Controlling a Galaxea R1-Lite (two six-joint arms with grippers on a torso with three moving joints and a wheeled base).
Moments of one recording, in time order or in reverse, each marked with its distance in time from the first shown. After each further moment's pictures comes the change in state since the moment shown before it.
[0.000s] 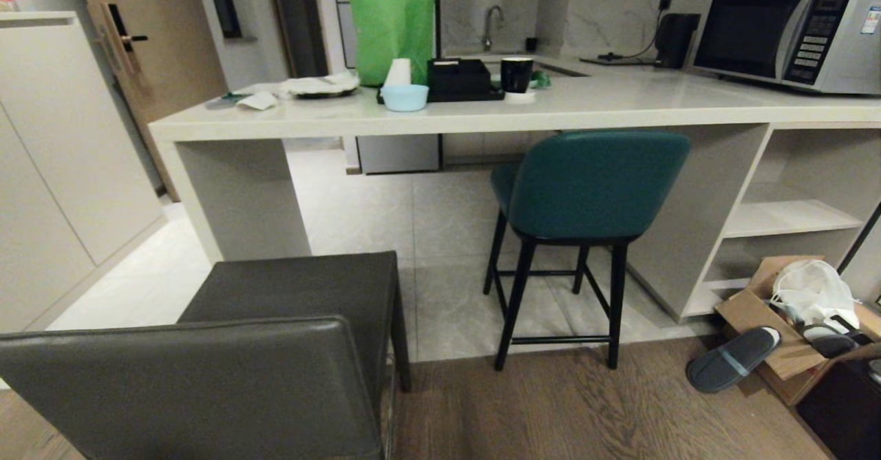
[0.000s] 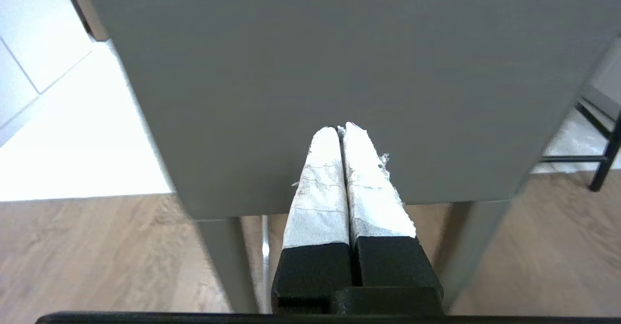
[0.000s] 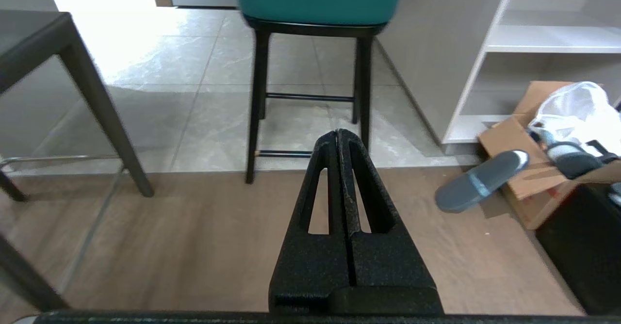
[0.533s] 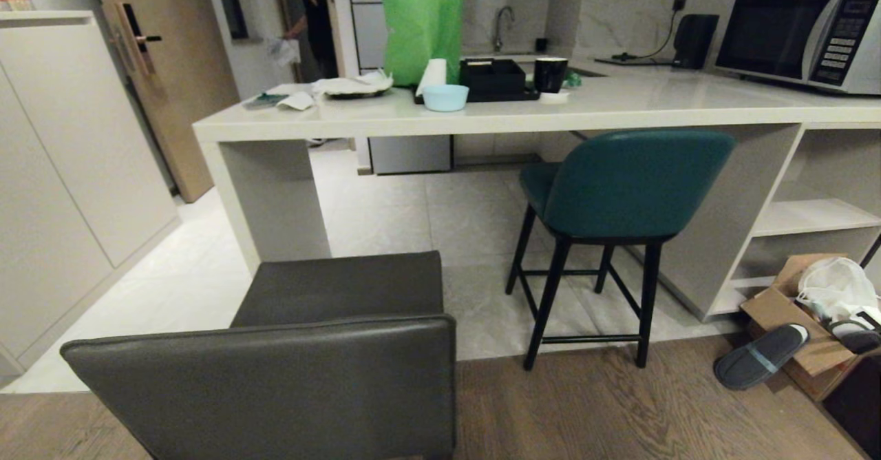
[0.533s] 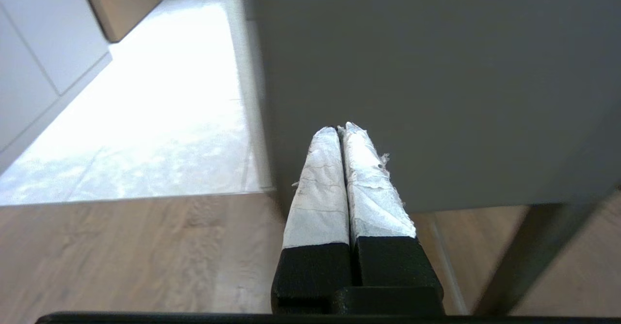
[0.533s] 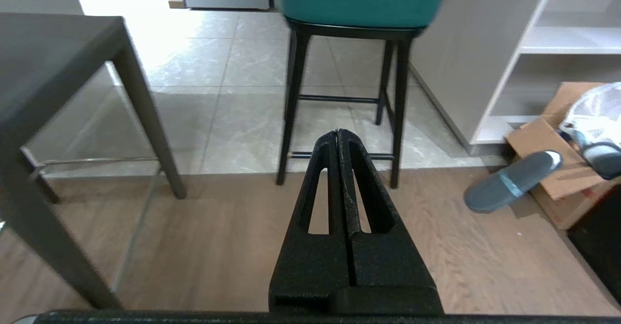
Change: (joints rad) left arm 0.000 0.000 0.000 0.000 0.000 0.000; right arm 0.000 0.000 0.000 0.000 0.000 0.000
